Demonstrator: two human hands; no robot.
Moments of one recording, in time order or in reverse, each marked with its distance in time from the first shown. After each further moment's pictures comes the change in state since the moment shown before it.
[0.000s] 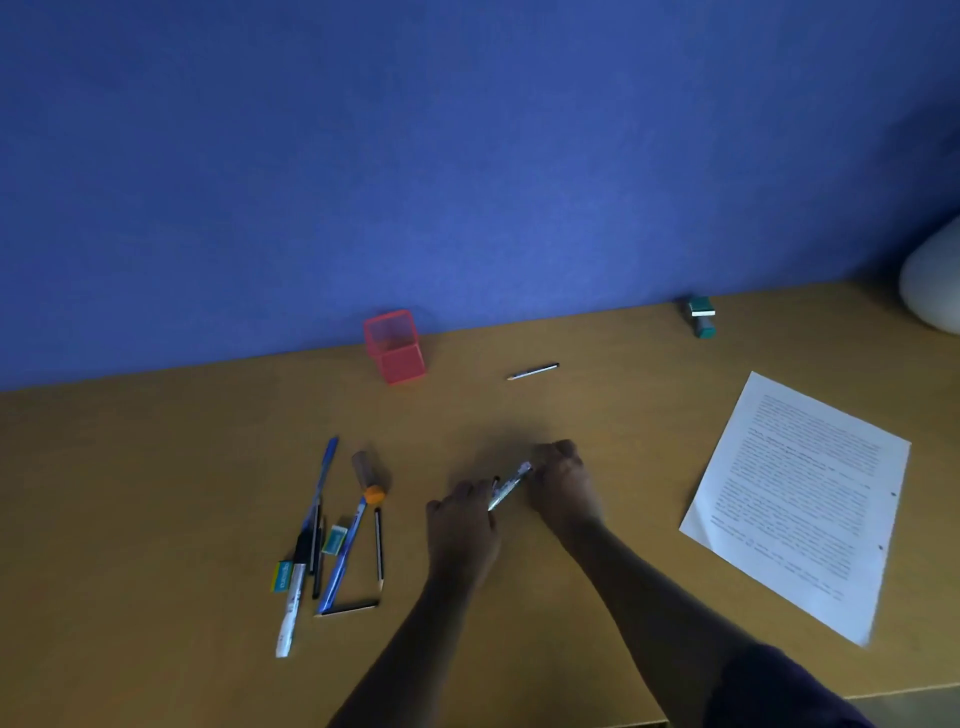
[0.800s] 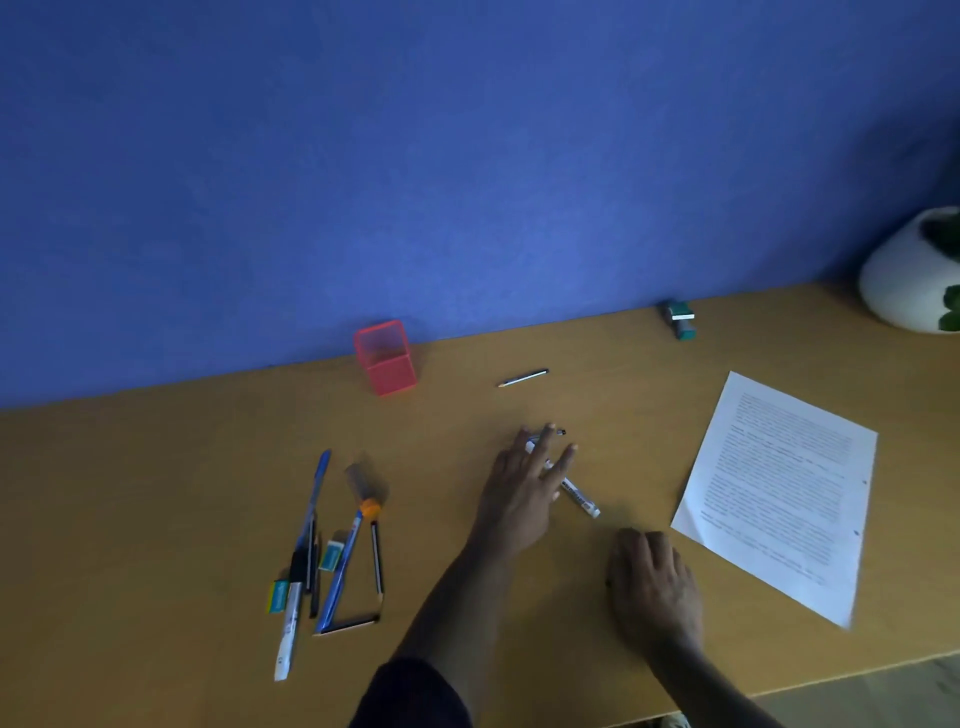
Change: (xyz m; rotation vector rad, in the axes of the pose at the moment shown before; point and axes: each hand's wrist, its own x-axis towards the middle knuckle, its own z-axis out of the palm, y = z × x) left_hand 0.048 0.042 0.021 0.193 -0.065 0.546; right_hand -0.121 0.098 -0.016 -0.410 0.284 0.073
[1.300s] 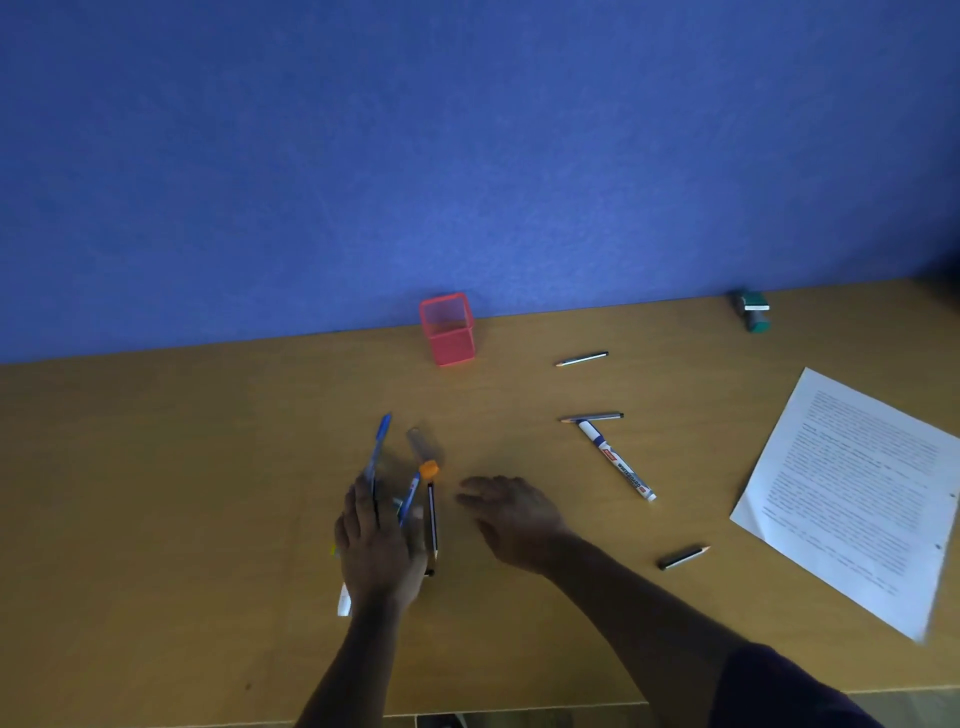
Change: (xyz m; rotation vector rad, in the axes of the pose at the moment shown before) left_hand -0.198 -0.110 0.000 -0.073 0.279 -0.809; right_hand 0.037 -0.191 0.020 0.192 -0.278 -0.940
